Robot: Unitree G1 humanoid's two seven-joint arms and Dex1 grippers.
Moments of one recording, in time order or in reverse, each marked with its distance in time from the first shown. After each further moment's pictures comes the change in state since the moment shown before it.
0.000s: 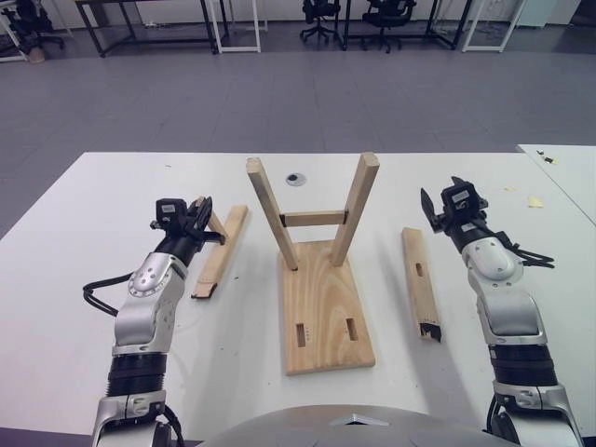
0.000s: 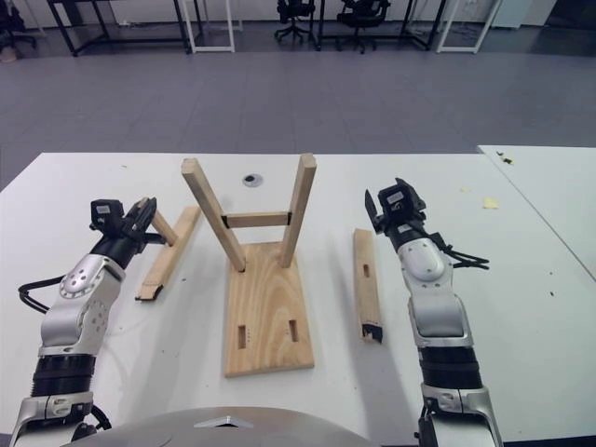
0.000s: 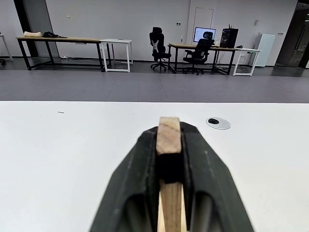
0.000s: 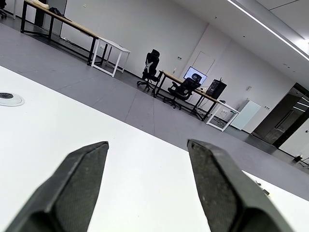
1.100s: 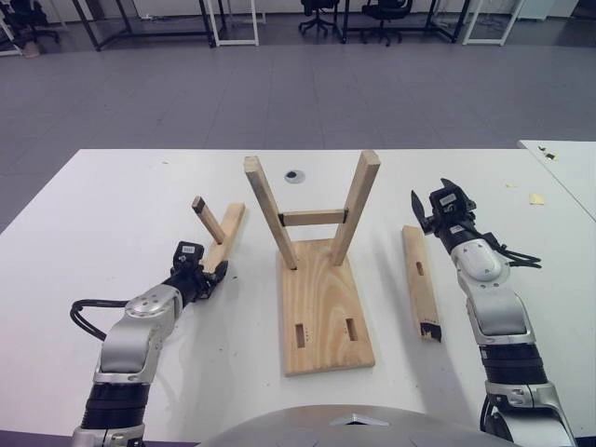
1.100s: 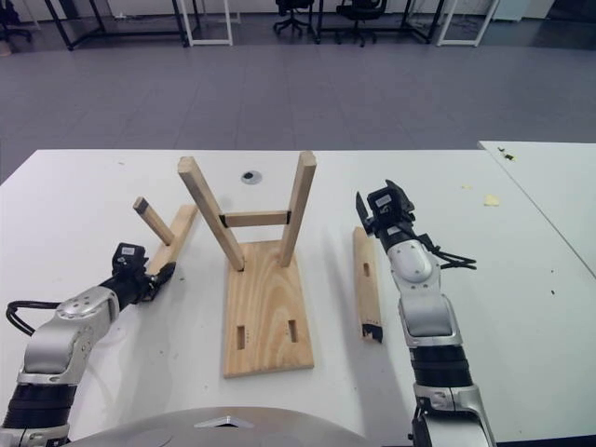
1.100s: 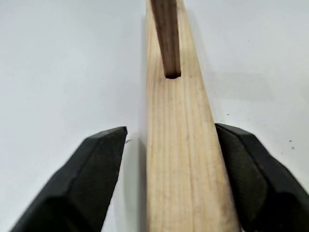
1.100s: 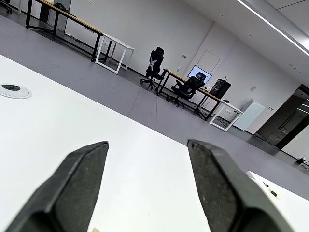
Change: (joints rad) left arm 0.130 0.130 -0.071 -0.146 0.128 0.447 -0.071; right arm -0.005 0.028 0.039 0.035 -0.035 -0.034 -0.020
